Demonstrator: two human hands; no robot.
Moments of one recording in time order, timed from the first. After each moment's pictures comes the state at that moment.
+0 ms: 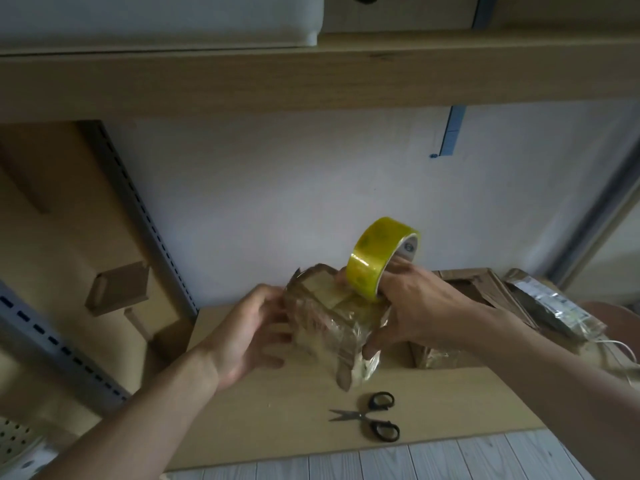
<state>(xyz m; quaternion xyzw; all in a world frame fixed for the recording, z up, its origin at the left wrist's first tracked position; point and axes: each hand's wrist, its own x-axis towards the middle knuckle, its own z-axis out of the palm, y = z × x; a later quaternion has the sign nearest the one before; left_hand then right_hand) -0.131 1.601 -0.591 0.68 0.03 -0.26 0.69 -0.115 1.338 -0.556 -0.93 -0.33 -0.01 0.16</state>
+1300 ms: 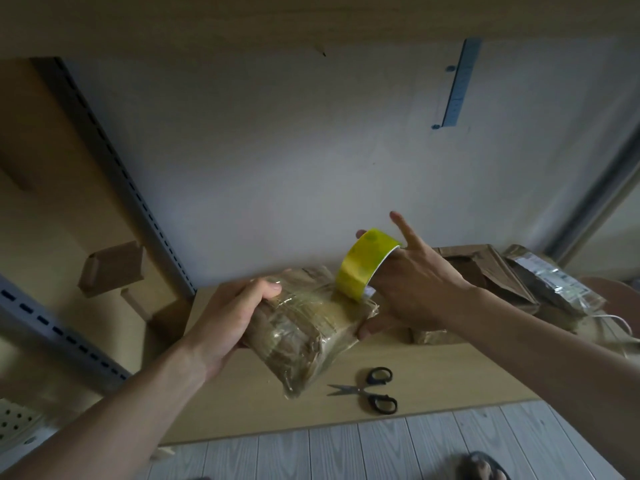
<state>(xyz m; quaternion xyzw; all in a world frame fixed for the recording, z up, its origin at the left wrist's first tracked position) -0.146 1.603 -0.591 0.72 0.05 -0.13 0.68 -0.093 1.330 -0.595 -0.92 -0.34 -0.07 -0.20</state>
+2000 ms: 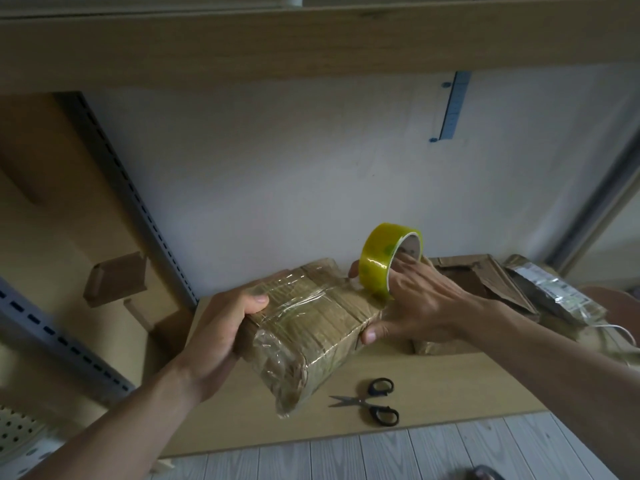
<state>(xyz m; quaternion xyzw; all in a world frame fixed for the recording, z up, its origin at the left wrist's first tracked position) -0.155 1.614 -0.596 0.63 0.03 -0.11 0.77 -0.104 1.325 -0.593 -0.94 -0.33 -0.02 0.09</state>
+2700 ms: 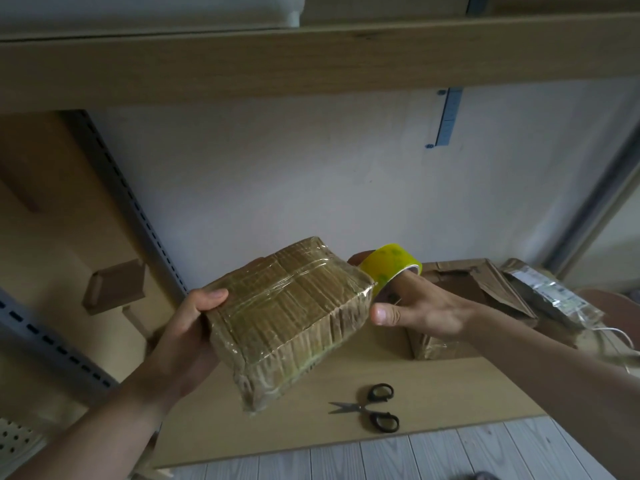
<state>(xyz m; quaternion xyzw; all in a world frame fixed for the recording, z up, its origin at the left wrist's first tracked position) -0.148 1.639 -0.586 0.53 -0.08 -0.16 0.83 -0.123 1.335 -0.571 -0.81 -0.27 0.14 0.50</state>
